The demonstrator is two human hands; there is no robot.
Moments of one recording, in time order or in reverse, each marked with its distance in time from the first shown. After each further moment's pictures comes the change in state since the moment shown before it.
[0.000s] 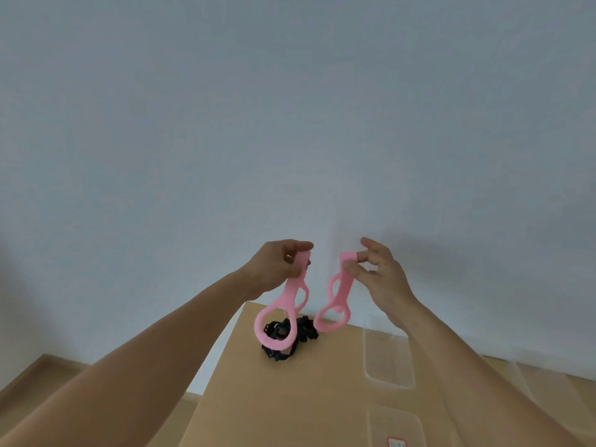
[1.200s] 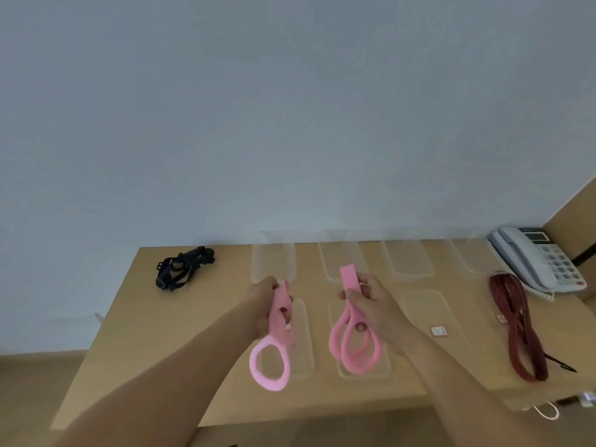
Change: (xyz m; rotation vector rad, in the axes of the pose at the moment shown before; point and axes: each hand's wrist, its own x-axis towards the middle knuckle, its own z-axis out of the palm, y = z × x) left_hand -0.072 -0.046 0.294 -0.610 0.047 -0.787; right_hand -0.217 0.162 -0.173 0.287 0.079 0.515
